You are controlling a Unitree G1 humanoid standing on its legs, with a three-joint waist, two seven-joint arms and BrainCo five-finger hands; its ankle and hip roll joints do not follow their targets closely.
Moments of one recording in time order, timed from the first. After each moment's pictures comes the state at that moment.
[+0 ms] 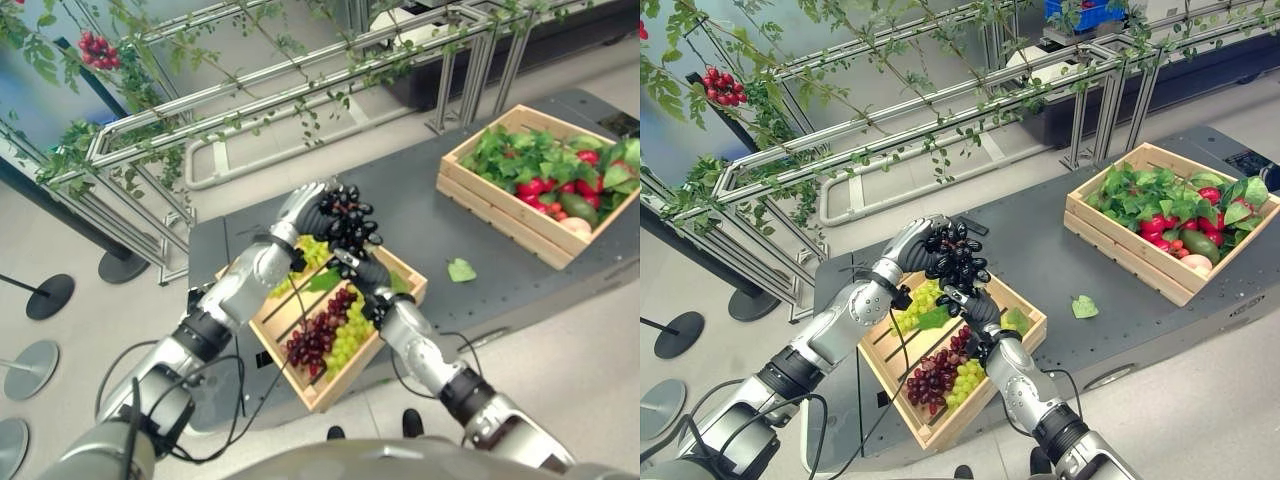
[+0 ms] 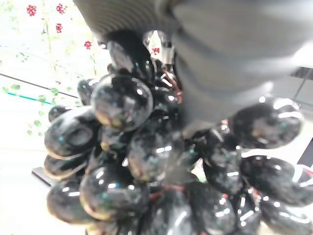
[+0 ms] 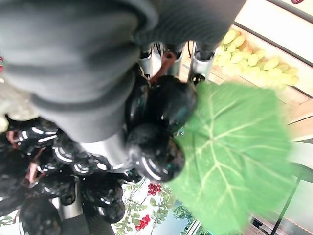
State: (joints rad) left arm -0.51 0.45 -0.56 0.18 0.36 -0.01 0.15; right arm -0.26 -0.16 0.57 0.36 0.94 -0.10 -0.09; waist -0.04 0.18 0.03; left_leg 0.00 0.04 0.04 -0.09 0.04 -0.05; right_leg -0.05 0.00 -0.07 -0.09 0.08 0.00
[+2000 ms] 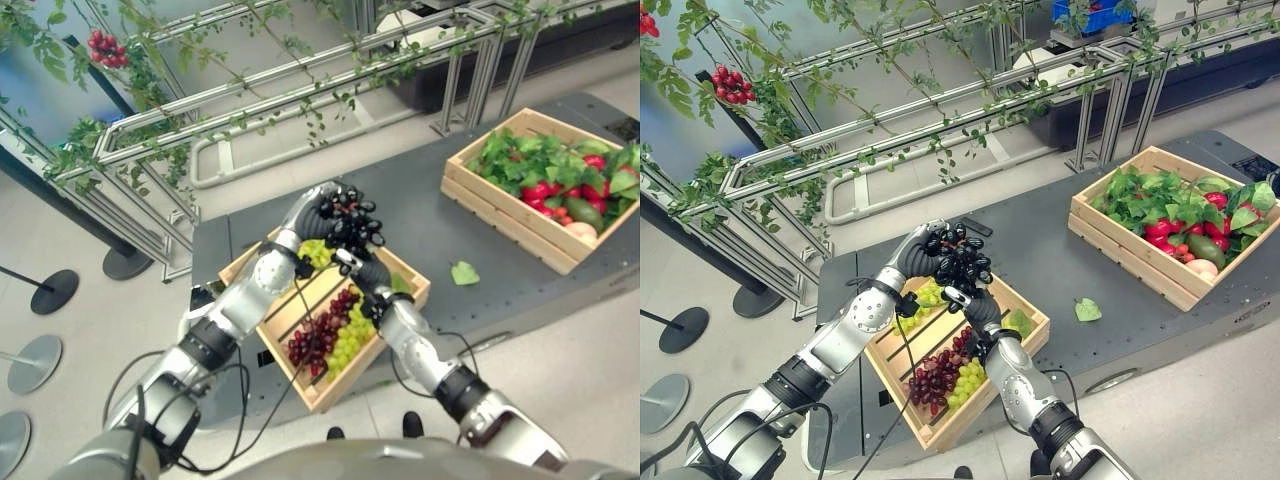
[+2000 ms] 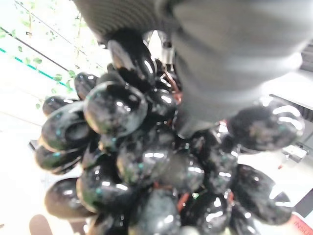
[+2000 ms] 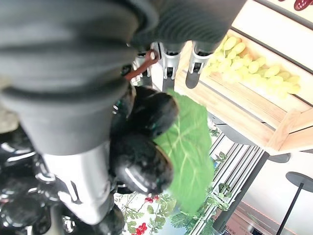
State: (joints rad) left arm -0.46 0.41 -0.56 0.17 0.14 -0.01 0.20; right arm -0.28 -0.13 0.56 0.44 0.92 -0.14 -0.10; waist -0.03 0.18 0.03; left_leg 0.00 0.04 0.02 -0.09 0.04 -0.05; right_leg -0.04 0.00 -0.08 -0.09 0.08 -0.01
